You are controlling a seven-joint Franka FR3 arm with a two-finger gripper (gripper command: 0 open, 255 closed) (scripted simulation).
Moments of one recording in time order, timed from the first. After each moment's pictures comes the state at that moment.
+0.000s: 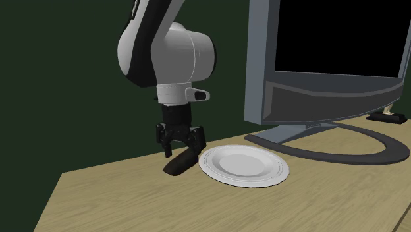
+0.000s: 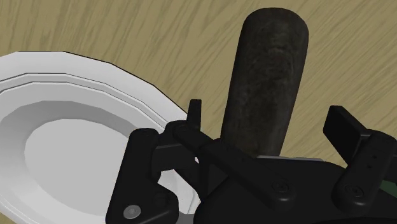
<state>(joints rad) -0.26 0.35 0.03 -1.80 -0.09 2.16 1.10</state>
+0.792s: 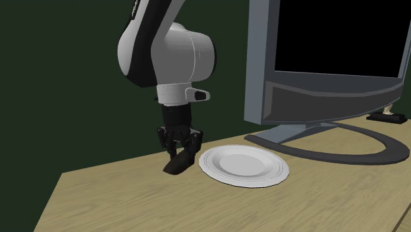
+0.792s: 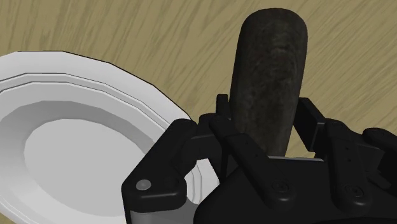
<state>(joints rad) -0.26 0.35 0.03 -1.80 -0.09 2.16 1.10</state>
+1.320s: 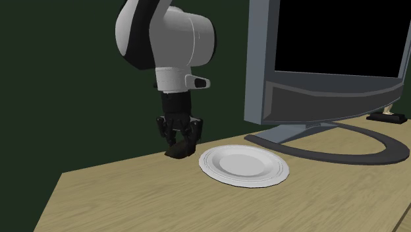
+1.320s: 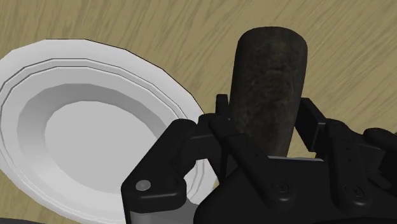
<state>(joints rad) -0.26 0.32 0.03 -1.77 -0.09 2.09 1.09</state>
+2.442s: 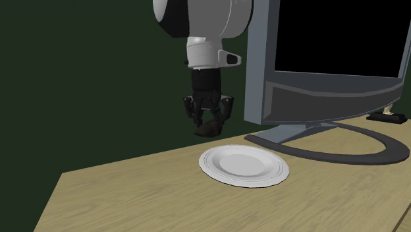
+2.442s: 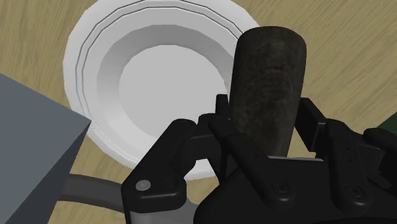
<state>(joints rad) -0.34 0.17 -0.01 -1.83 -0.07 2.01 0.96</state>
